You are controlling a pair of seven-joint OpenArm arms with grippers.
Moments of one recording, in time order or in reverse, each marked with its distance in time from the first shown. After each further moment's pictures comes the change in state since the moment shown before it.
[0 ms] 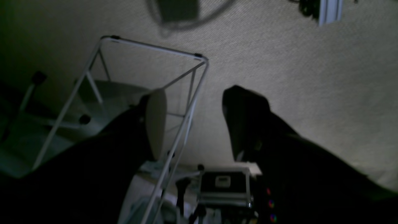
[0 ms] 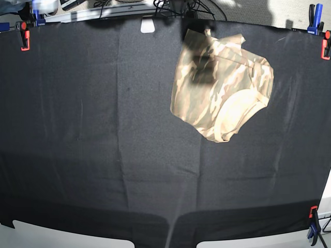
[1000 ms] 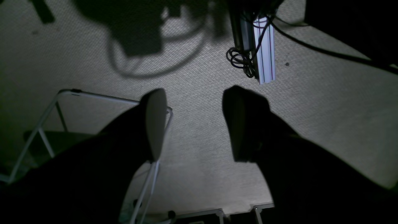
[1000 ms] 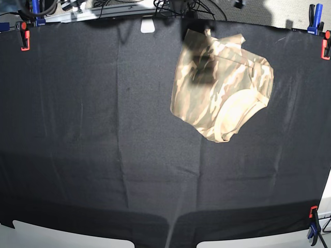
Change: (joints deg) left arm -9.3 3.2 0.0 -12.5 -4.6 -5.1 -12.4; right arm 28.8 4.8 -31.5 -47.5 -18.0 -11.5 17.2
